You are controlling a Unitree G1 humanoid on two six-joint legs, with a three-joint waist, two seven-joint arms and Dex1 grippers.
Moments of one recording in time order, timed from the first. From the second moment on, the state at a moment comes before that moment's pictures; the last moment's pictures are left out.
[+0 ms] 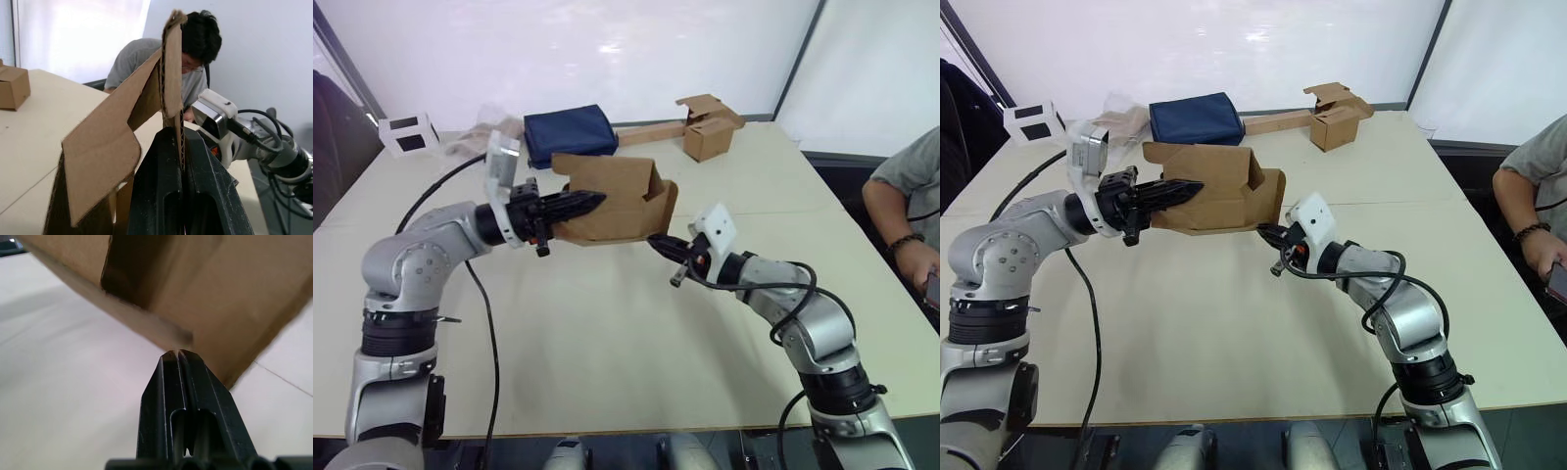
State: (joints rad) left arm -0.72 0.61 0.16 -0.10 -0.90 0.83 -0.95; right arm -0.50 -0.43 0.10 -0.32 0.36 0.62 0.59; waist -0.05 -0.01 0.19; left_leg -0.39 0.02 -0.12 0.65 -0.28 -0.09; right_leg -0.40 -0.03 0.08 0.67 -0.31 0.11
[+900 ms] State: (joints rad) left arm -0.72 0.60 0.18 -0.12 -0.95 0.86 -0.91; right arm -0.50 -0.50 0.10 -0.38 0.50 0.70 0.70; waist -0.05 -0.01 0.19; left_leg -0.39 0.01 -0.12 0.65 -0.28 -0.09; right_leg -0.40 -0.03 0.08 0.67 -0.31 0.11
